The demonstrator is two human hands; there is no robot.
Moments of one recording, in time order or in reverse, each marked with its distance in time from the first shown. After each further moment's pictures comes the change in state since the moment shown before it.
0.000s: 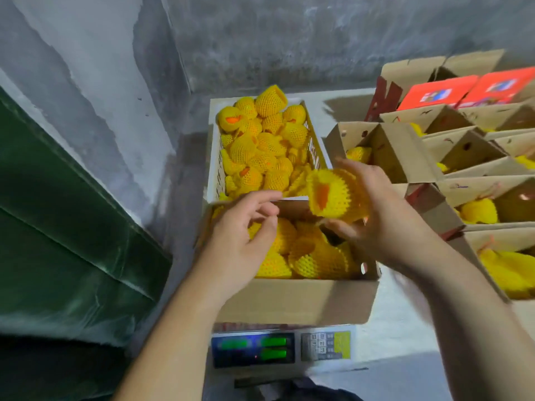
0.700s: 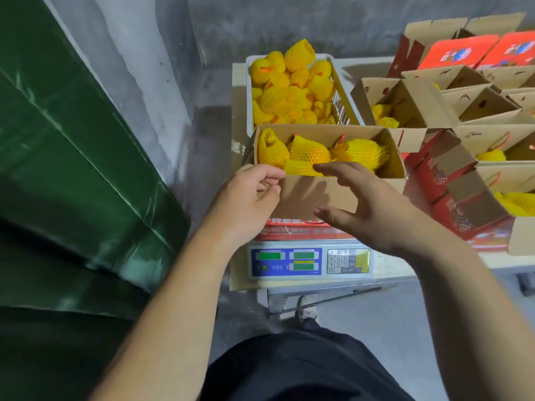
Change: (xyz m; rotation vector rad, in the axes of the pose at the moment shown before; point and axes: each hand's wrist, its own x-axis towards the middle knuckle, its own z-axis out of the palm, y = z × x) left_hand -0.127 -0.026 -0.057 0.159 -0.012 -0.075; right_hand -0.127 -0.100 0.079 0.007 -0.125 -0.060
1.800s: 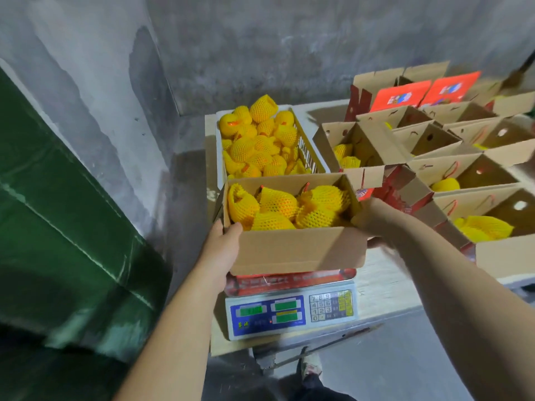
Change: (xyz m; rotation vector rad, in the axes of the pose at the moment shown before) left_hand 0.060 -0.018 0.033 -0.426 0.032 -0.646; right_hand 0.071 0.127 -0.036 0.321 -0.004 0.937
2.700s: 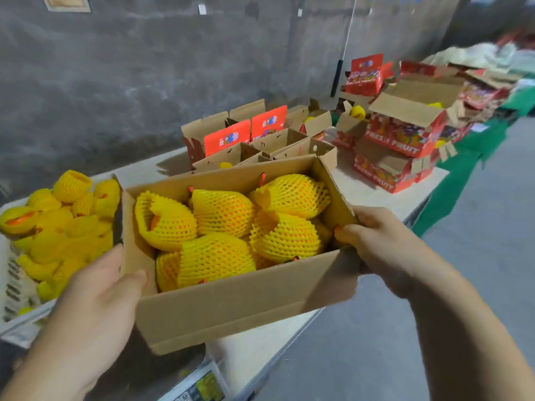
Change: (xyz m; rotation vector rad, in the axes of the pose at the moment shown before) left_hand -0.052 0.111 0.174 0.375 -0.182 0.574; right_hand -0.128 0.146 -0.237 0.389 0.417 -0.196
